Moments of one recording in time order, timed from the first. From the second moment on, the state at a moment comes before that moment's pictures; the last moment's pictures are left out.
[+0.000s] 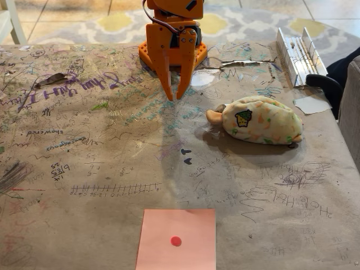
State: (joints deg) arm -4.2 192.8 177.5 75.8 -71.2
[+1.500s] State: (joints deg) arm -22.0 105.6 127.8 78.6 -62.5
